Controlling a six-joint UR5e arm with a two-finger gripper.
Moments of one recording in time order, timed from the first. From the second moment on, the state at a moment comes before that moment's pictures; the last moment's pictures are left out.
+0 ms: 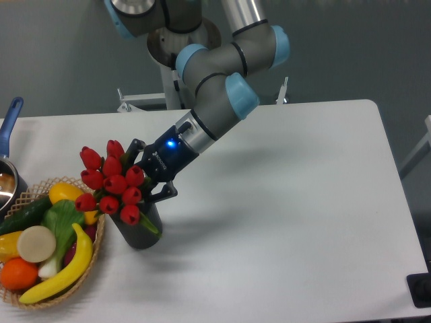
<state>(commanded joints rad) 2.47 -1.79 -1.97 -0.79 0.48 1.28</state>
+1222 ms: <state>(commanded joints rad) 2.55 -1.69 -1.89 -0.79 0.30 1.08</state>
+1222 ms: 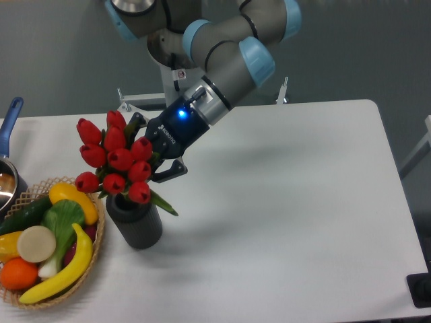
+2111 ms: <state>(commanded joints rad) 2.65 -1.66 -1.85 -0.79 0.15 1.00</state>
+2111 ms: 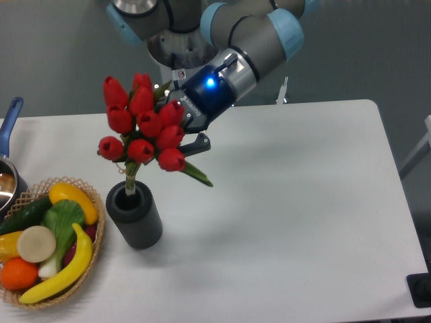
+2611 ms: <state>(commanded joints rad) 2.72 -1.66 -1.84 -0.79 0.13 1.00</state>
